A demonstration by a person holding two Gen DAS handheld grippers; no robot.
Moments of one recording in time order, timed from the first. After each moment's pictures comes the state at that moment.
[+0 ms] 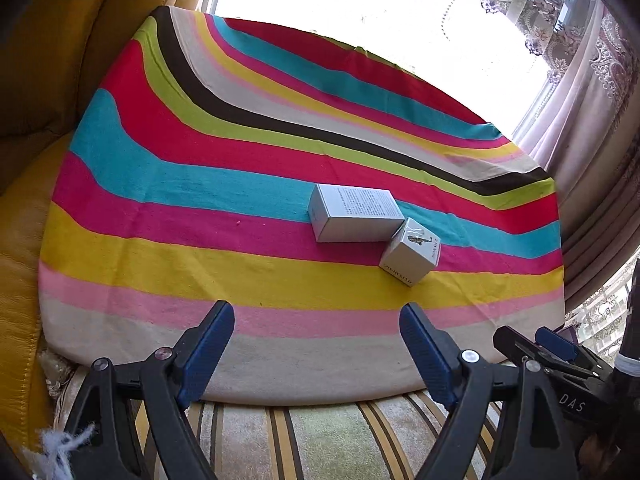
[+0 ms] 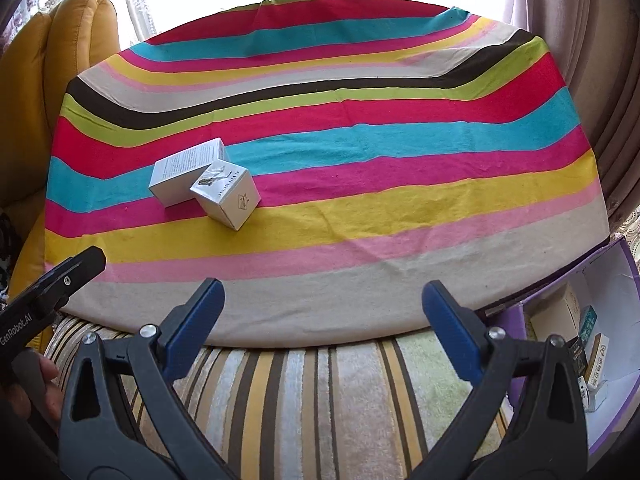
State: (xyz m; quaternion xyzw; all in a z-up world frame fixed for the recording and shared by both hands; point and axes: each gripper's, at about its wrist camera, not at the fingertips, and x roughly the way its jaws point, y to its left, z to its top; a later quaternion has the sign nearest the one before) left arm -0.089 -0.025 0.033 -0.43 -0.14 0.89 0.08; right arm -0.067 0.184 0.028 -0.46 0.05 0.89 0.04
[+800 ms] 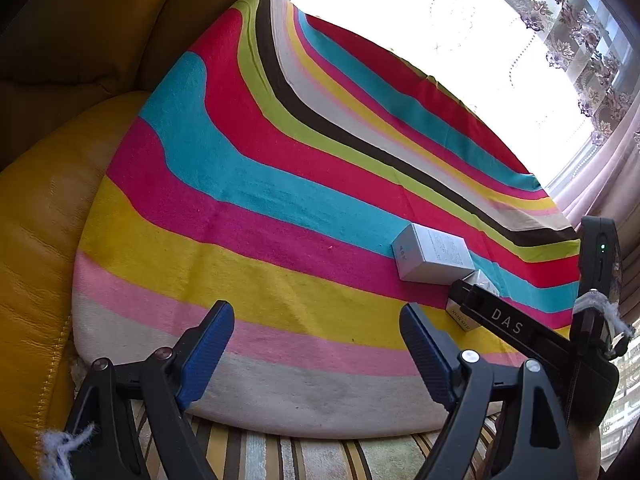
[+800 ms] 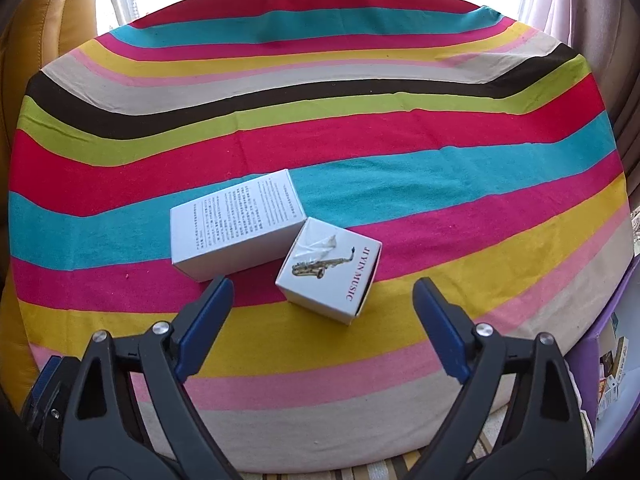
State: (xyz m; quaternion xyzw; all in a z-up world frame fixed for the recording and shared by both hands) left arm -0.106 -0.090 0.014 -0.43 -0.21 0.88 0.03; right arm -0.164 0.105 0.004 -0.47 0.04 0.88 0.09
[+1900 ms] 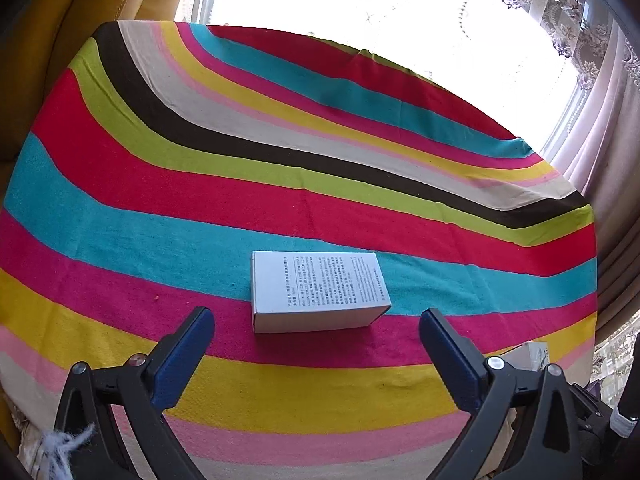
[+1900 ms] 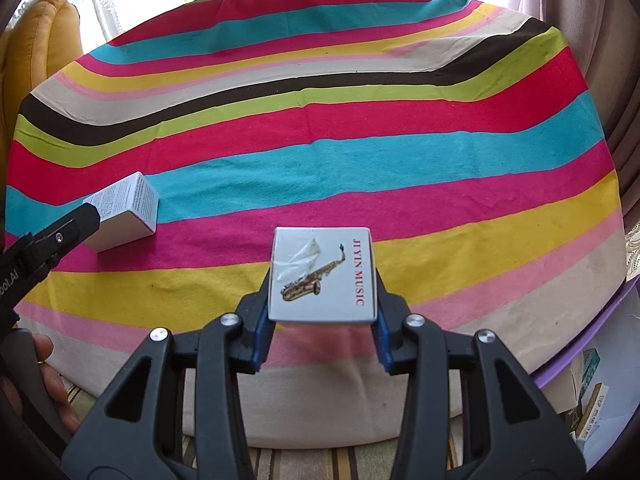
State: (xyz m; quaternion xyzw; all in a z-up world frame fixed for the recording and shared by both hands) left arm -0.183 0.040 0.020 -0.41 -0.12 0.90 0.03; right arm -0.128 0.239 0.008 -0.47 0.04 0.88 0.05
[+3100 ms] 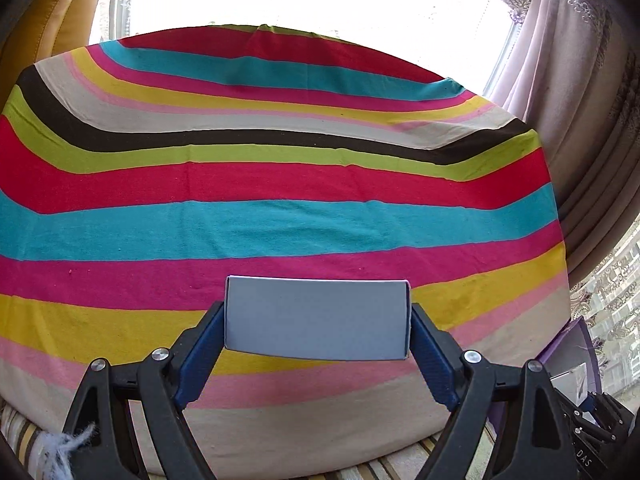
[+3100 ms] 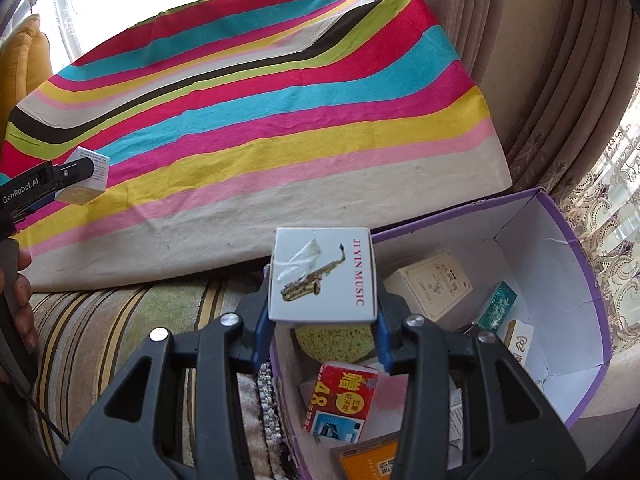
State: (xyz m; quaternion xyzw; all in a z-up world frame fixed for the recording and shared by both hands) left arm -0.142 0.144 0.030 -0.43 -0.06 0.89 0.13; right arm 0.006 0.365 0.020 -0.46 0.06 0.87 0.12
